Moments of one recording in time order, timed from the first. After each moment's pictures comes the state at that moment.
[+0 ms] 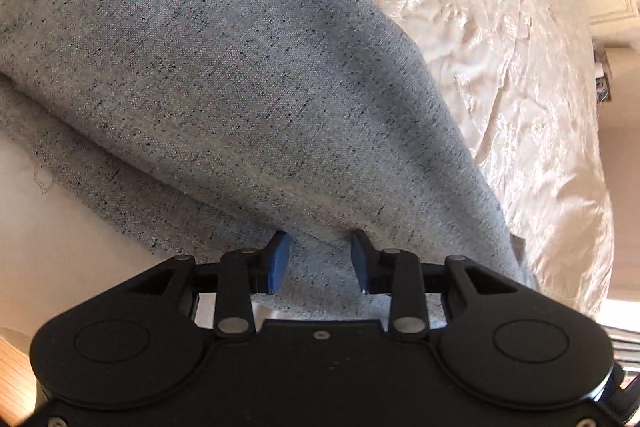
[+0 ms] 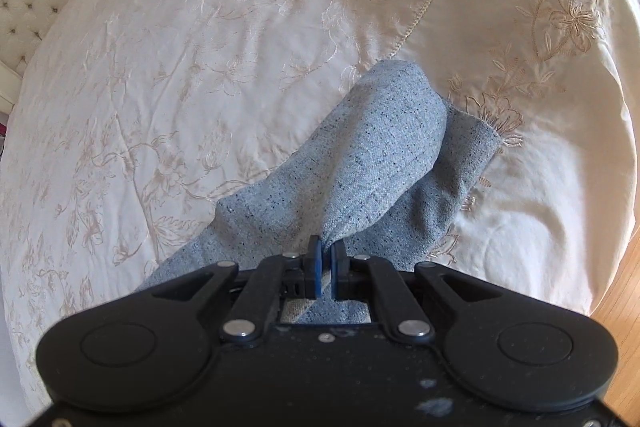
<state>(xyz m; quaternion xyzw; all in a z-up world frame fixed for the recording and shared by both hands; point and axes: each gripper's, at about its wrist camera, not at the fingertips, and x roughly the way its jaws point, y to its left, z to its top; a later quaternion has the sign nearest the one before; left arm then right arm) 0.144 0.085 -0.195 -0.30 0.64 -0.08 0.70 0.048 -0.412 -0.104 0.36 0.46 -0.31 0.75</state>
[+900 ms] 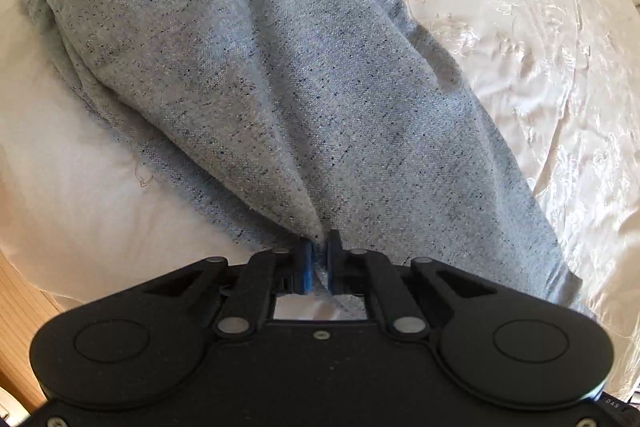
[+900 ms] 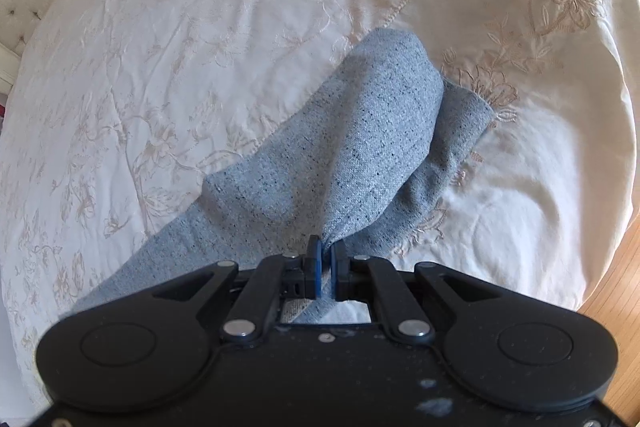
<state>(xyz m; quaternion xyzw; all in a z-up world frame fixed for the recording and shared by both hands) 0.121 0.083 -0.169 -0.23 0.63 0.04 0.74 0.035 -0.410 -0.121 0.36 0.49 -0.30 0.73</state>
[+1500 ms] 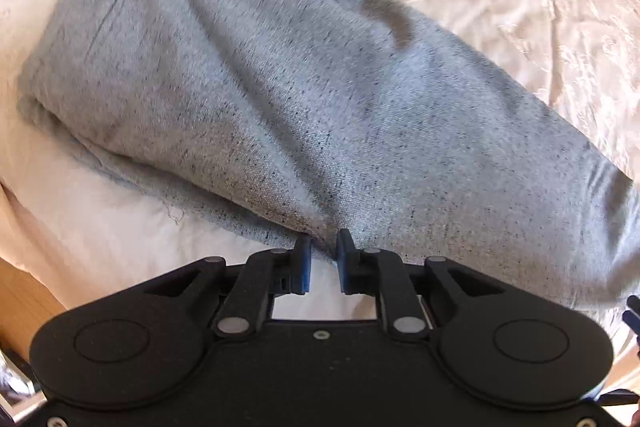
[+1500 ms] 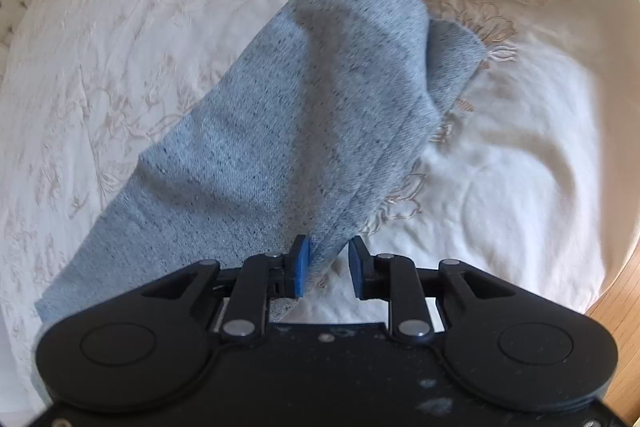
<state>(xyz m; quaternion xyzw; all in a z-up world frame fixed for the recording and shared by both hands) 0.153 0.004 -0.145 -0.03 0.65 -0.01 0.76 0.006 -0.435 -0.172 0.40 0.50 -0.29 0.71</state>
